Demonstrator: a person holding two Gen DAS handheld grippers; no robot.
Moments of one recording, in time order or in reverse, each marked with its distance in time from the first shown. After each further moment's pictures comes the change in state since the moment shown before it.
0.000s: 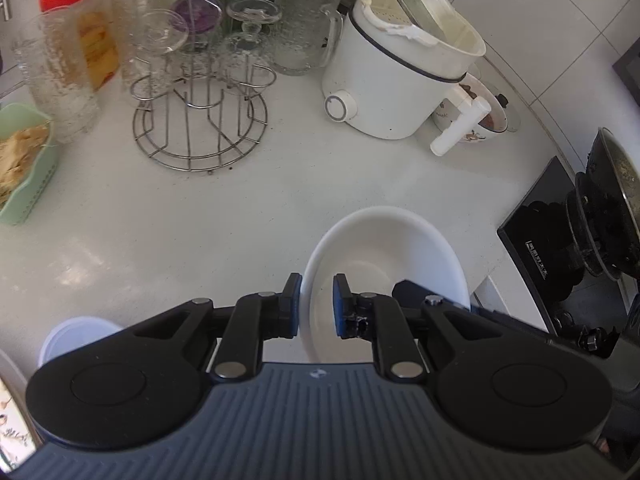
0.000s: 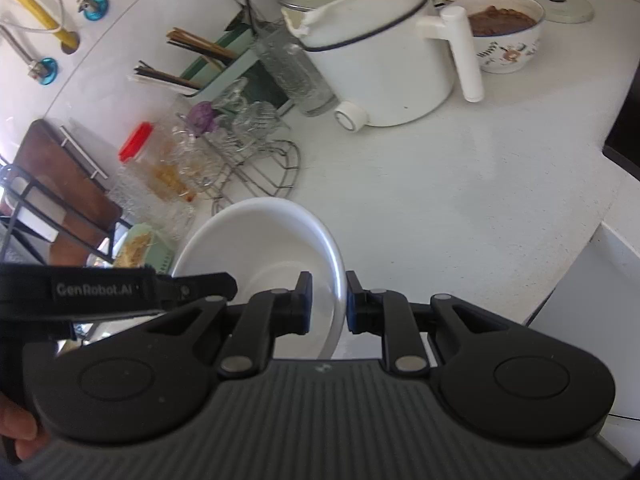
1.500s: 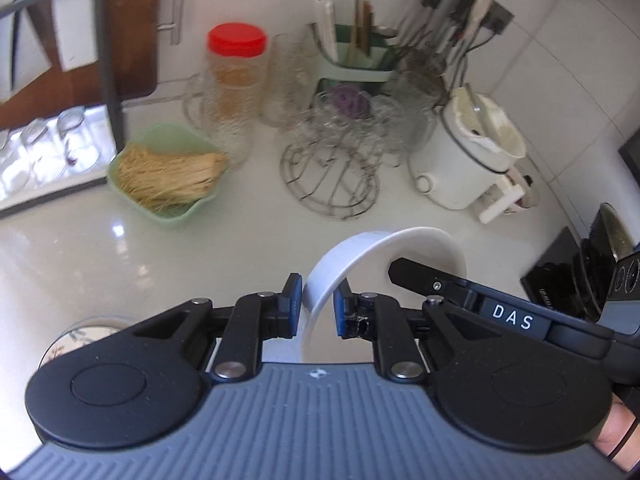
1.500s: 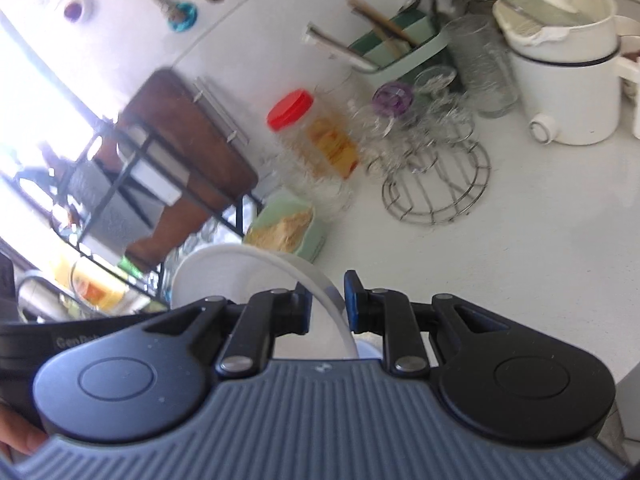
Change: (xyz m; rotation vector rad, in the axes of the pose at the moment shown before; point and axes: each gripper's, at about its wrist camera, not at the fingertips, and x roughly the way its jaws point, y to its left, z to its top) left arm -0.144 0.139 -0.039 -0.123 -0.177 0.063; right arm 0.015 0.151 -0.020 -0.142 0.061 0.226
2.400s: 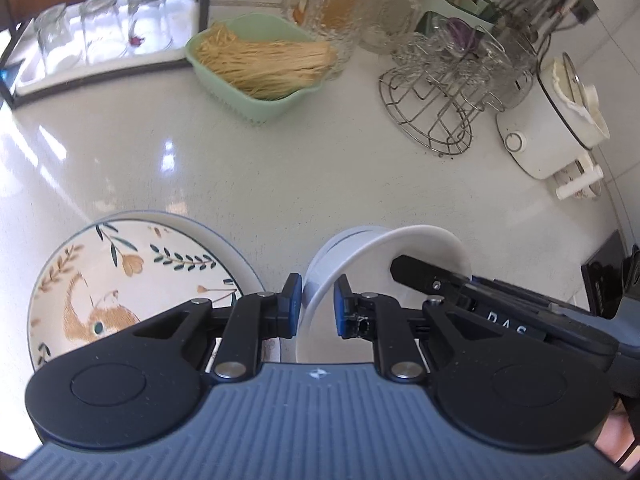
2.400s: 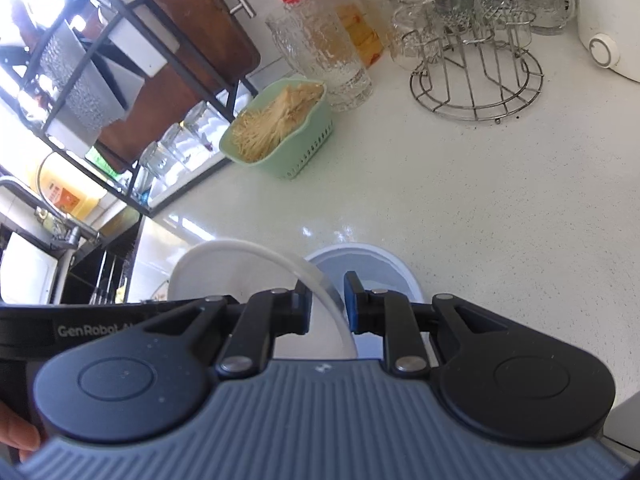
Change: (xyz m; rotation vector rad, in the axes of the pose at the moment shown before) left arm 0.053 0.075 -0.062 -0.176 0.118 0.095; right arm 0.078 0.010 -0.057 -0.119 0.200 -0.038
